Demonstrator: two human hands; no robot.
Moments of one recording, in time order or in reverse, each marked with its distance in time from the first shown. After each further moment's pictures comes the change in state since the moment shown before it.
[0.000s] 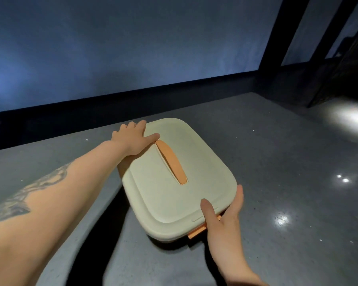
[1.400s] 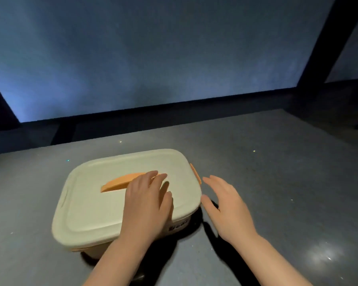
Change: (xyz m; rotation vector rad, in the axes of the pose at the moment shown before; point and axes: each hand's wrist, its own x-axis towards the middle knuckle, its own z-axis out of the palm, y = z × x) left_hand -0.226 0.056 0.026 -0.242 0.440 -0.019; right_hand 0.026 -0.033 -0.039 -0.698 -0.386 -0.583
